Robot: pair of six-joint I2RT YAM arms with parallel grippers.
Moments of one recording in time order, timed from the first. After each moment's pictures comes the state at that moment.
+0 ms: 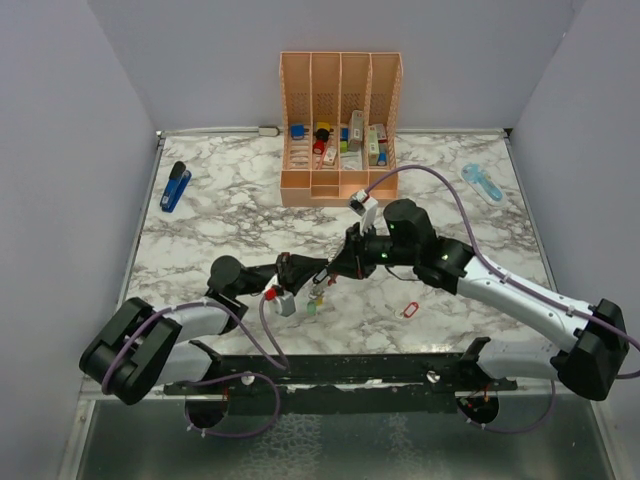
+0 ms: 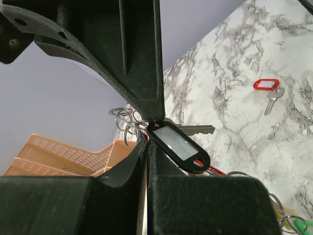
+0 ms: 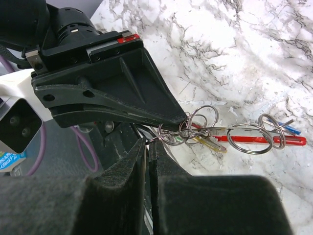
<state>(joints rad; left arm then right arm) -0.55 1.24 0.22 1.23 0.93 0.68 0.84 1.21 0.95 -0.21 -0.39 0.43</state>
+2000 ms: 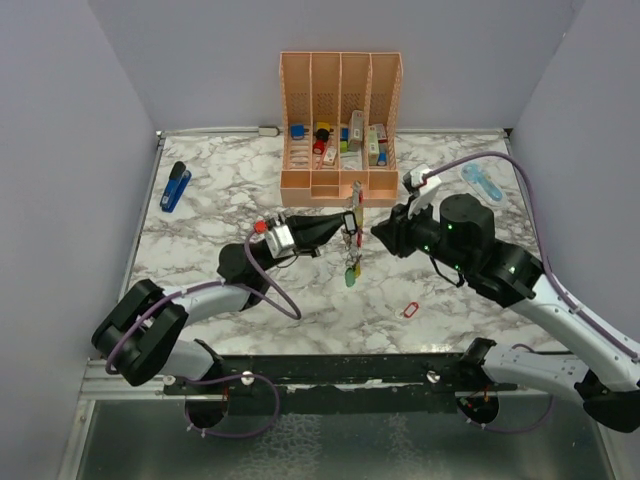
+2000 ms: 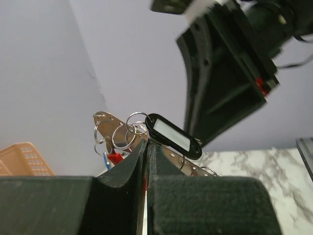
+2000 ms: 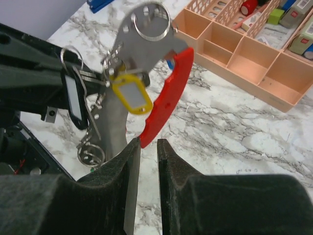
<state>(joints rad) -0.69 1.37 0.52 1.51 0.58 -0.06 0.84 0.96 1.12 -0.48 0.09 0.20</state>
